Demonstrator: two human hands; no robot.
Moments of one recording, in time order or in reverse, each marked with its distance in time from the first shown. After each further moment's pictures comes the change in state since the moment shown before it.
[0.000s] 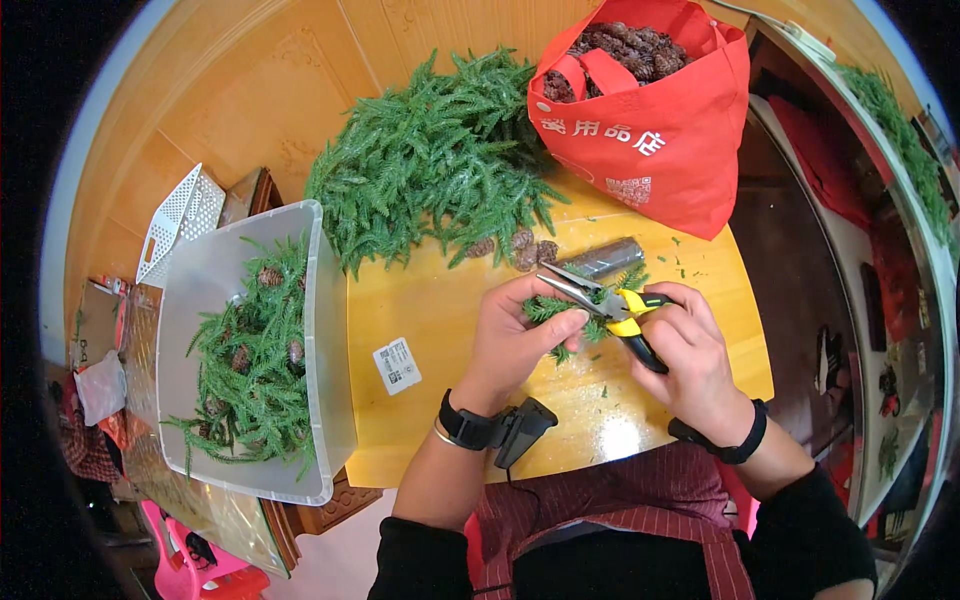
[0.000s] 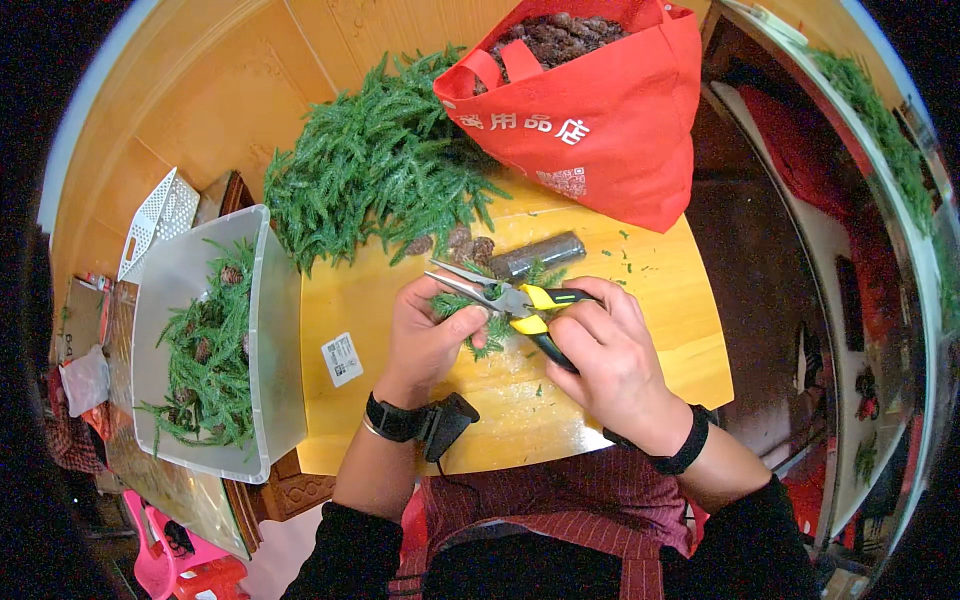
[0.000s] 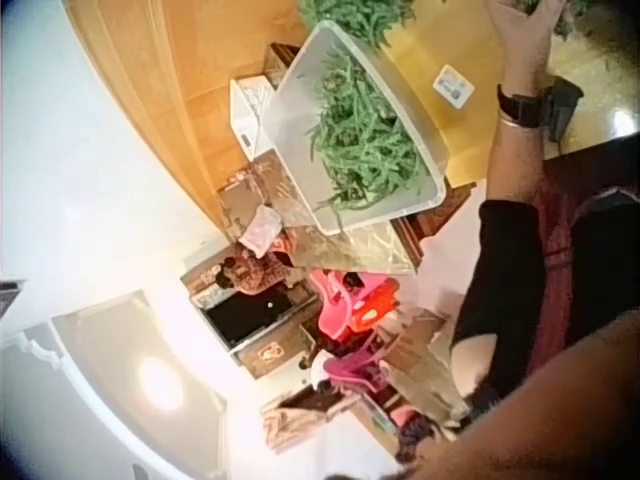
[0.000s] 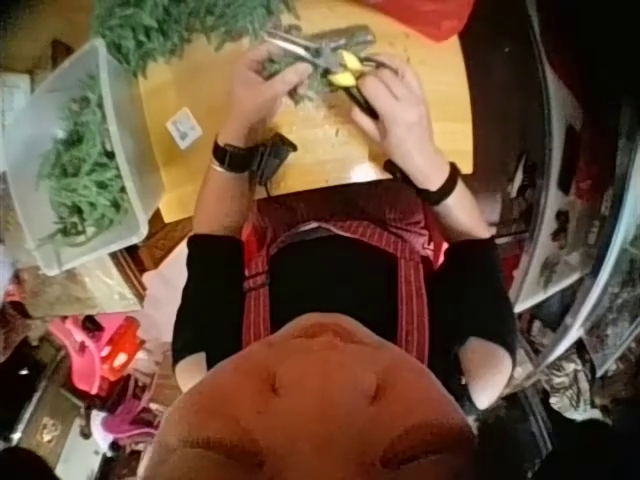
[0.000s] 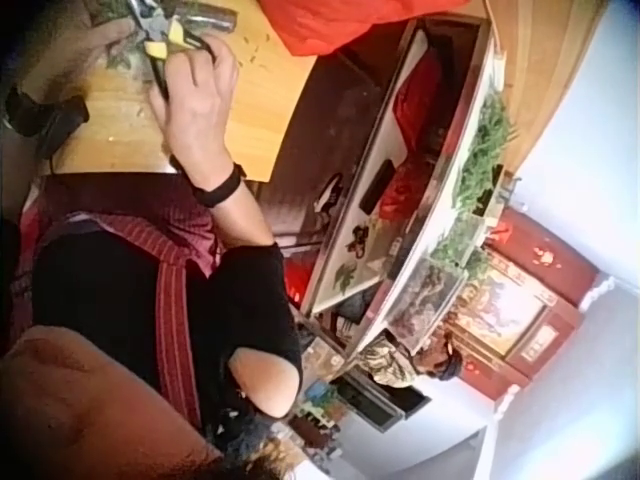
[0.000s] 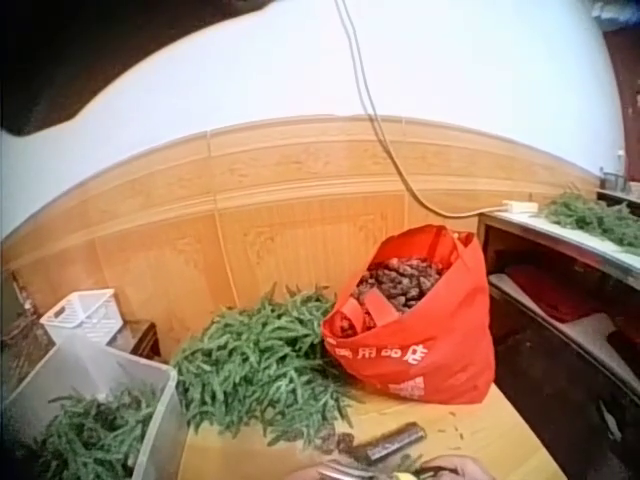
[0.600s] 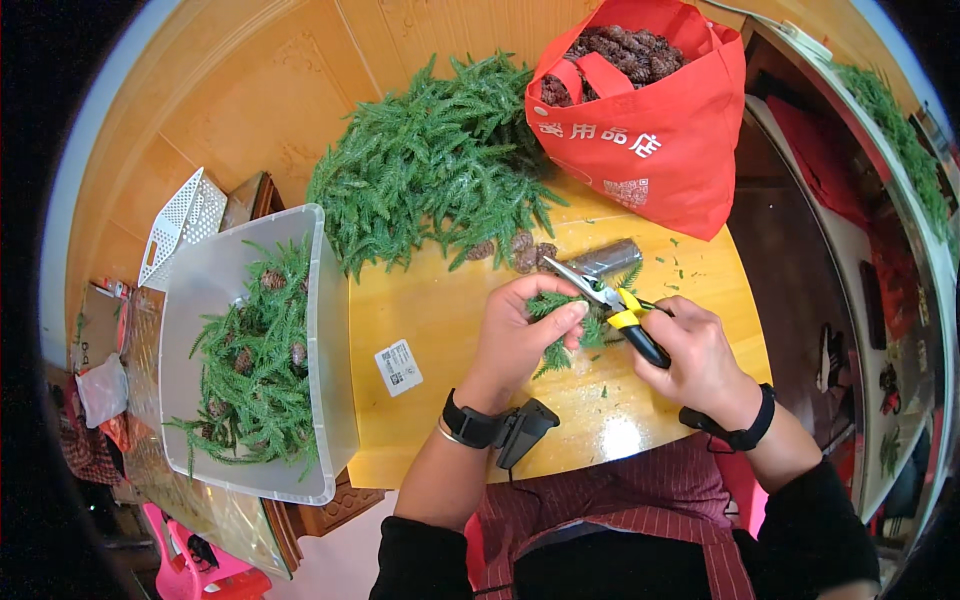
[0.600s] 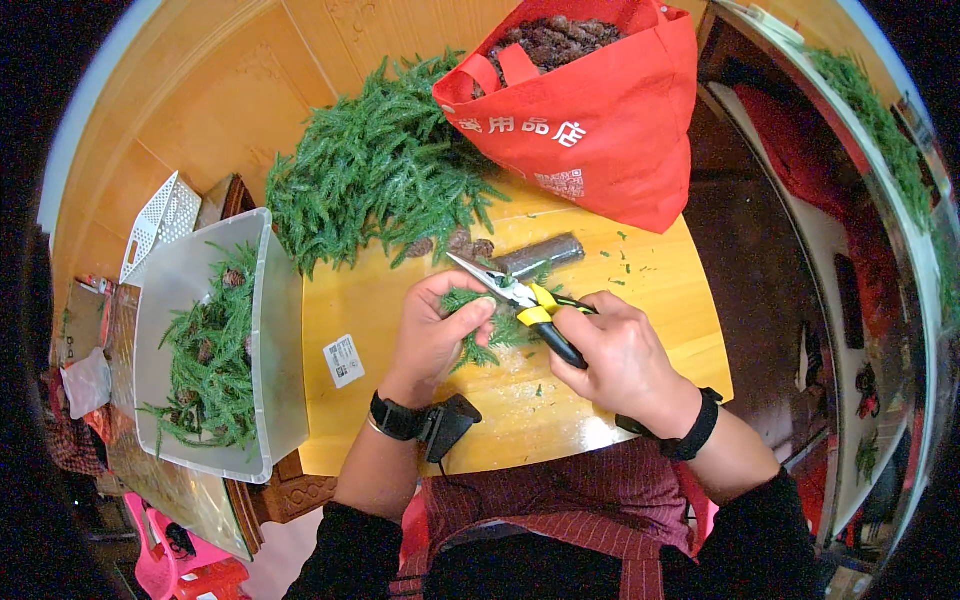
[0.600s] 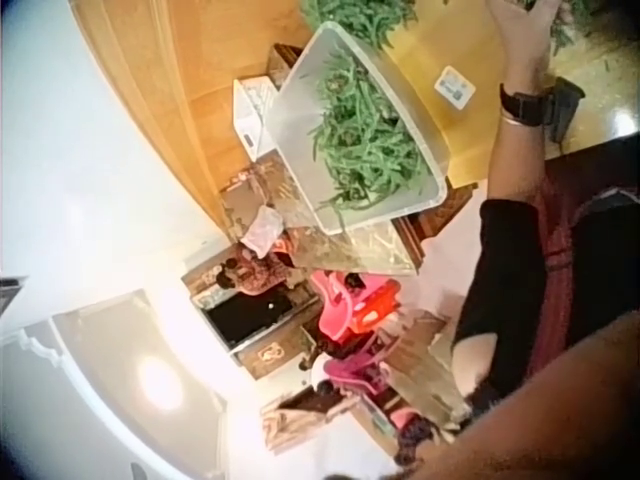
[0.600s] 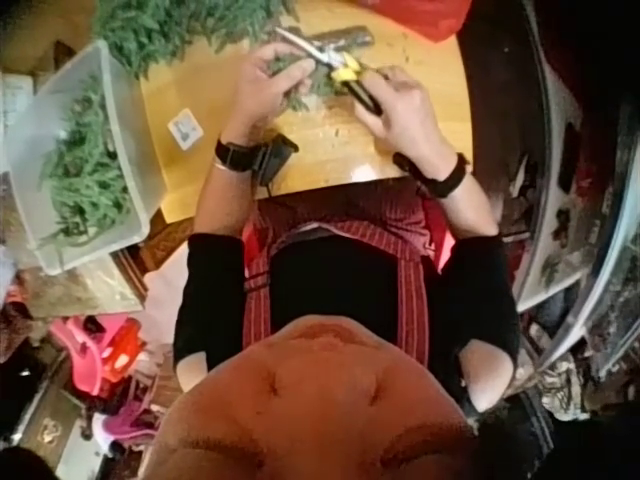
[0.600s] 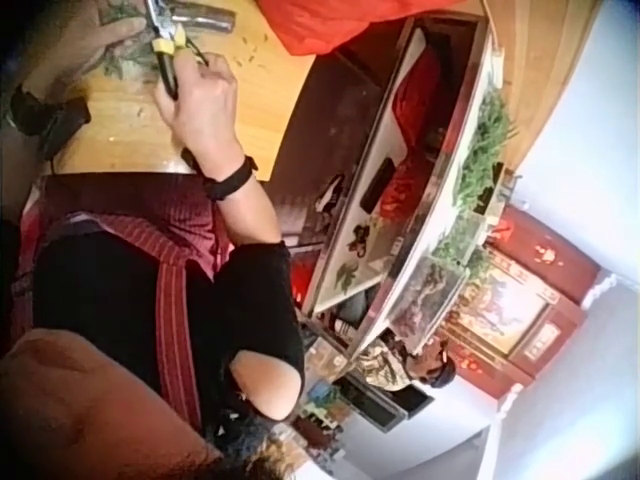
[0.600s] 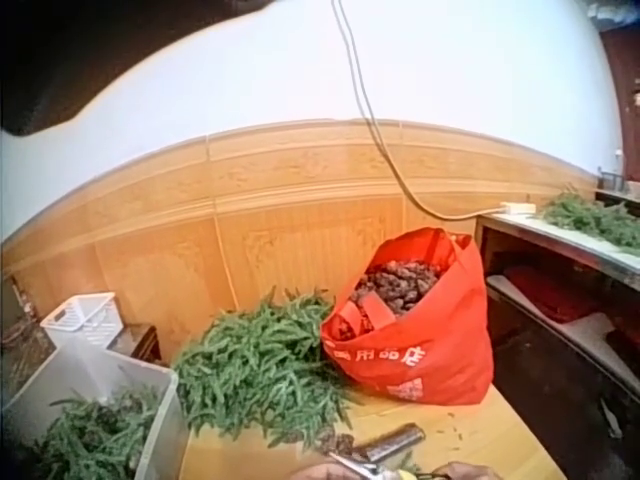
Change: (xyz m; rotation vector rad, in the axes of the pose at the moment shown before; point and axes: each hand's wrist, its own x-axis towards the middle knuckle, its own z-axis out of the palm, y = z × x) left_hand 0.003 -0.005 -0.001 0.055 0.059 -0.133; right_hand 0.002 0.010 -0.003 0.042 -0.099 -0.001
